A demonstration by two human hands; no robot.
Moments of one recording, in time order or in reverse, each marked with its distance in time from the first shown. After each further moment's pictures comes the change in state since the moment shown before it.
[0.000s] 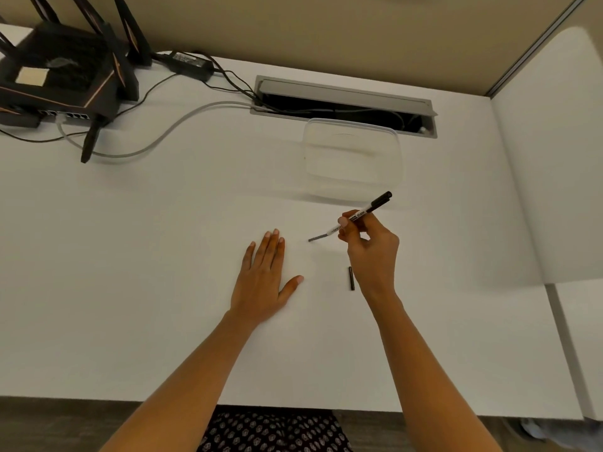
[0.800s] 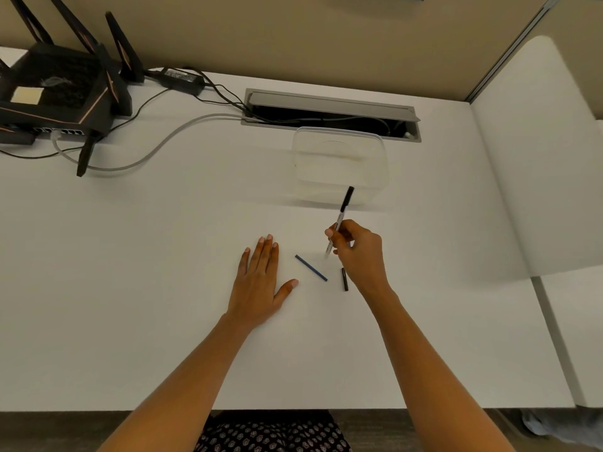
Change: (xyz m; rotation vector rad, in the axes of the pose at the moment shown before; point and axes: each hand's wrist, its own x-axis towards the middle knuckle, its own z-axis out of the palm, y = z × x) left_hand 0.000 0.000 -0.005 -0.033 -0.044 0.015; right_hand 0.008 0.024 -0.004 -0.206 -0.168 0.044
